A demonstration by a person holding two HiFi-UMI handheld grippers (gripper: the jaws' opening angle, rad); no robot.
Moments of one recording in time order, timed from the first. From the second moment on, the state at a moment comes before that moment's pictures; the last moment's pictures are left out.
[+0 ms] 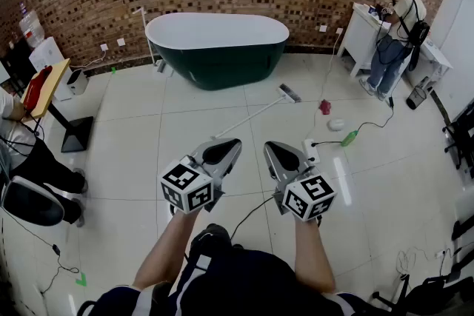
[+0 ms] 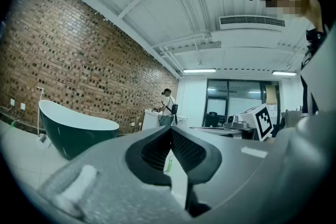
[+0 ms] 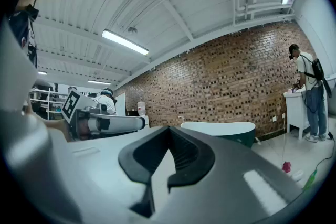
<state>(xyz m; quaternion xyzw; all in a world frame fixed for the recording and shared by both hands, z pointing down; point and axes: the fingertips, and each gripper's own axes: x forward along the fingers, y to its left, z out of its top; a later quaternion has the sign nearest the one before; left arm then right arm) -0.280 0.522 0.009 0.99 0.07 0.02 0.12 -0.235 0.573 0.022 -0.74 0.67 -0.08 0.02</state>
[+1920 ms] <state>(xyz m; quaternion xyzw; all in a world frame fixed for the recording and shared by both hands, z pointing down) -0.033 0.133 0.162 0.98 0.00 0.11 0.18 0.021 0.187 0.150 -0.67 0.71 -0.19 -0.07</state>
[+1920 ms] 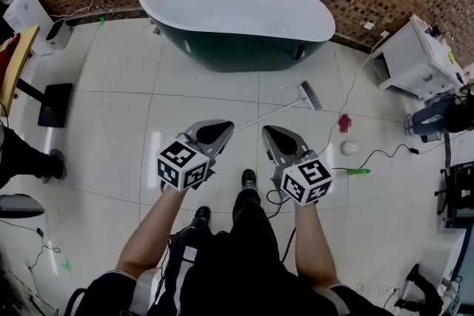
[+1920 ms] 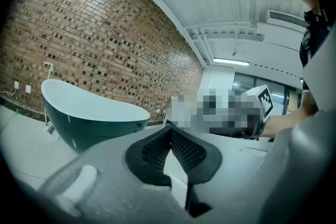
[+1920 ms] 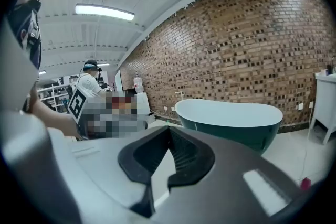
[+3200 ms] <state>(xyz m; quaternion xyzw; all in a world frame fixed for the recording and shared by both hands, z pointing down) -0.037 0.006 0.707 0.87 -0.23 0.29 0.33 0.029 0.054 0.783 -0.20 0.85 -0.31 -0.38</state>
